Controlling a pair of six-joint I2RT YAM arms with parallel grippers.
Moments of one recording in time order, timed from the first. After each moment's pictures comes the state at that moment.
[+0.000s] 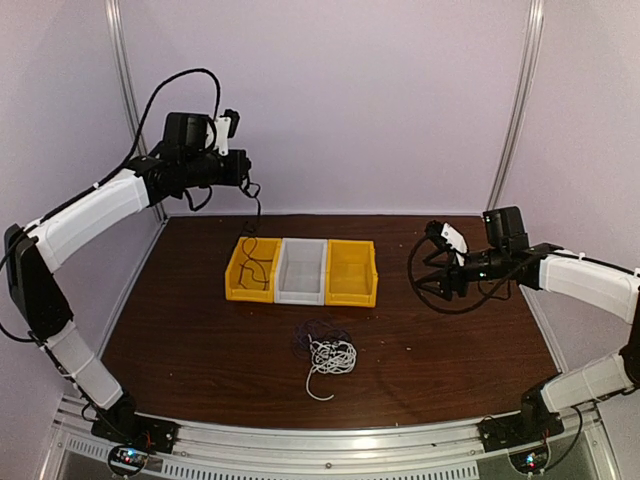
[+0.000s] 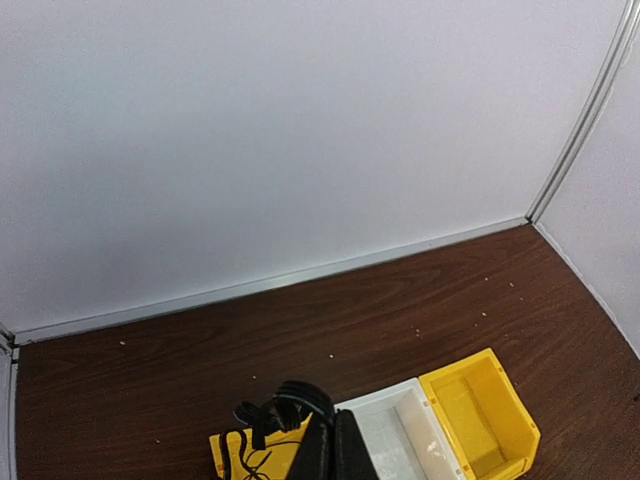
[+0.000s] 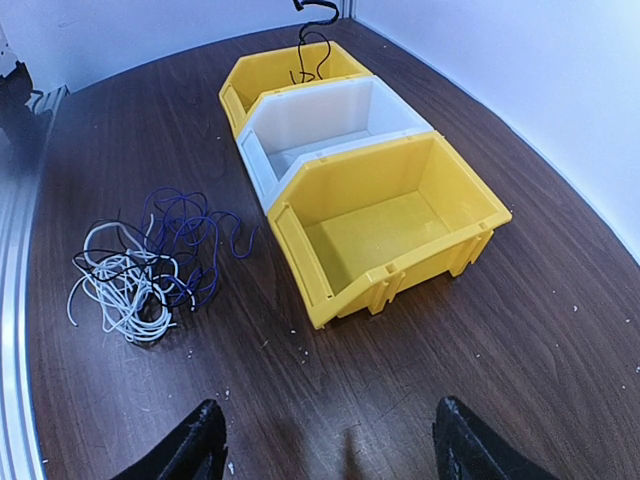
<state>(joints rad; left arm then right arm) -0.49 1.63 1.60 -0.31 -0.01 -0.16 0.30 1.26 0.81 -0.21 -0.67 -0.48</state>
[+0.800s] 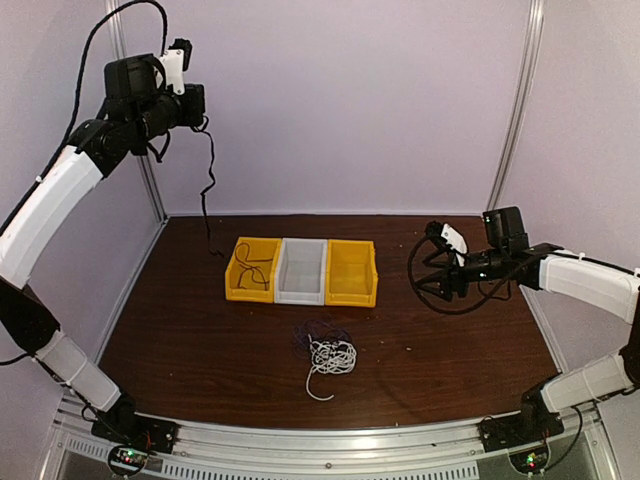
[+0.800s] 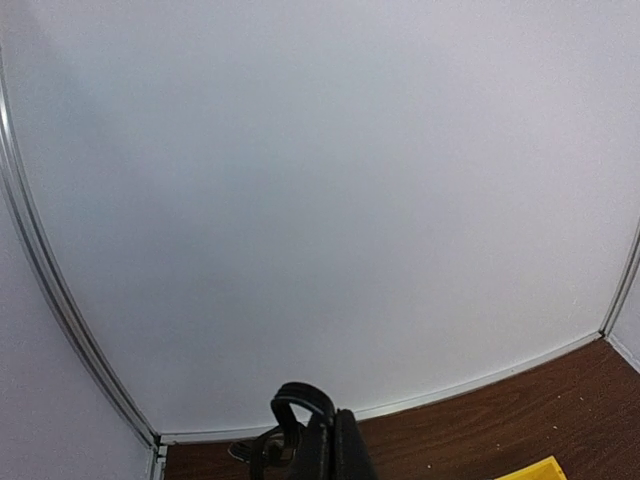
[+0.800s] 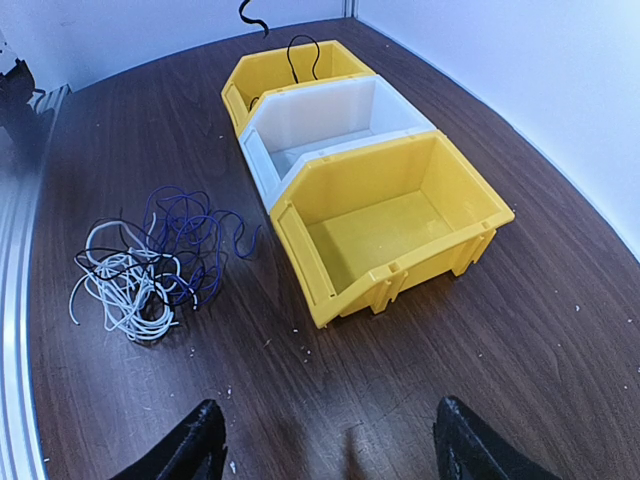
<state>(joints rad) -0.49 1.53 1.87 -0.38 -0.29 0.05 0.30 1.26 0.81 -0.21 -0.67 -0.49</state>
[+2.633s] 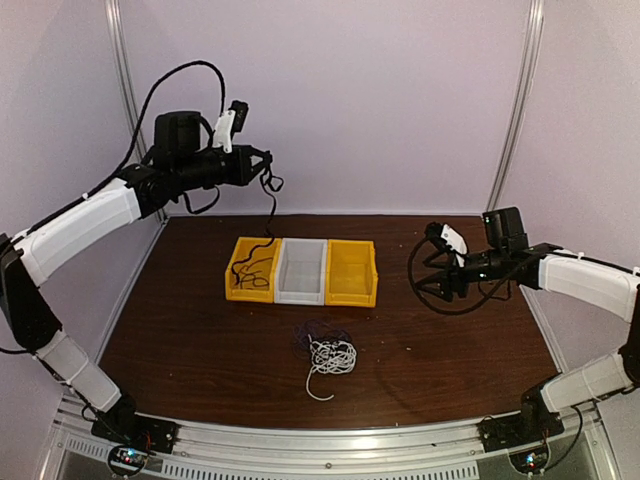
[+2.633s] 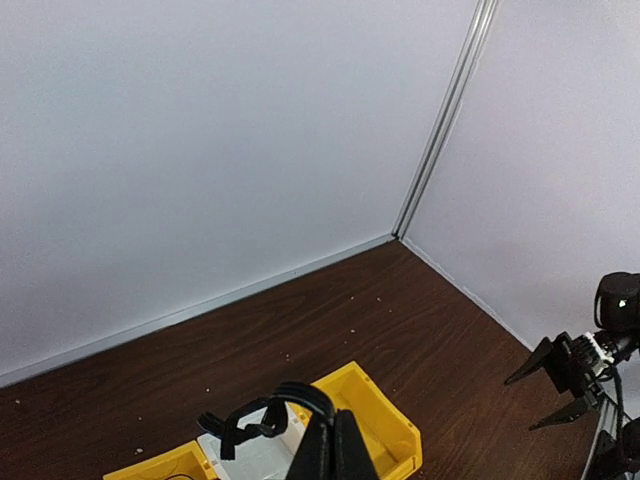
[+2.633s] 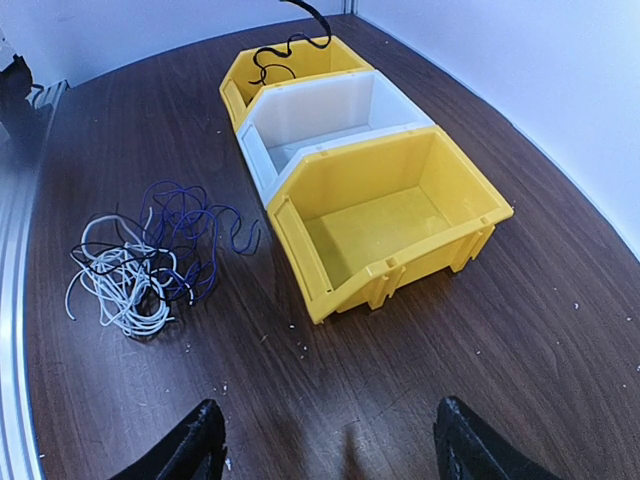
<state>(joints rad) -0.54 1.57 1.52 -0.17 0.25 -0.21 0.29 1.27 0.81 -0.21 -0.67 -0.50</state>
